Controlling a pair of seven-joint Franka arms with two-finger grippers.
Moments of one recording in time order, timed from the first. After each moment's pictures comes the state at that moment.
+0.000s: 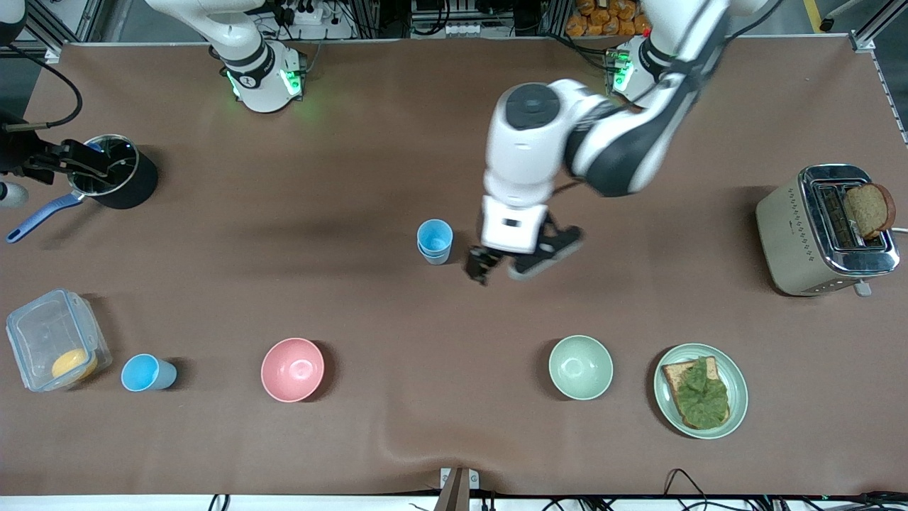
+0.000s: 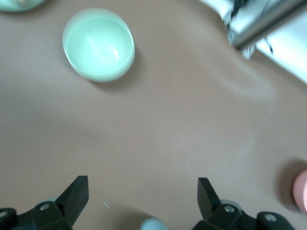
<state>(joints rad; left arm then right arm) -0.36 0.46 -0.34 -1.44 0.34 2.09 -1.32 0.05 -0.02 -0.11 -1.62 -0.02 1.48 -0.05</state>
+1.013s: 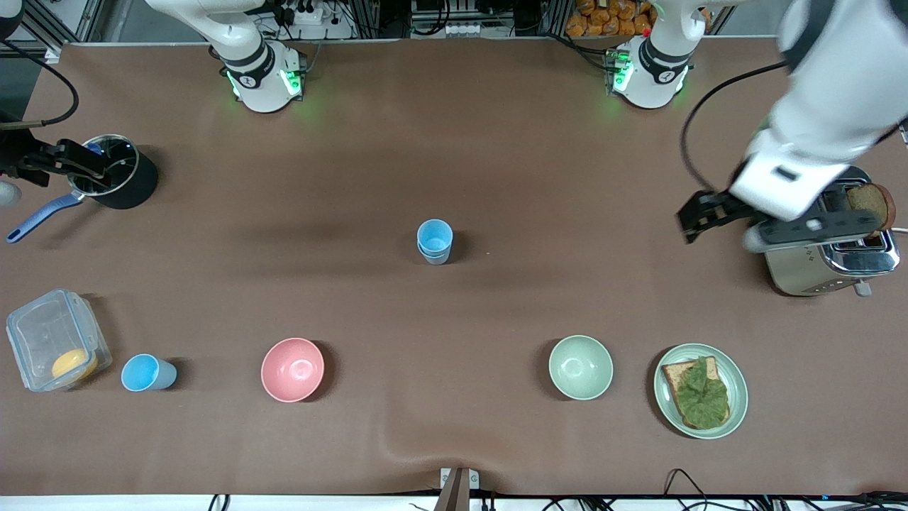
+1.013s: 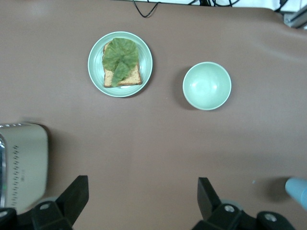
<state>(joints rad) 0.06 0.14 -0.34 -1.45 0.11 1.69 -0.33 0.05 -0.01 -0.11 -1.60 -0.02 1.49 -0.05</state>
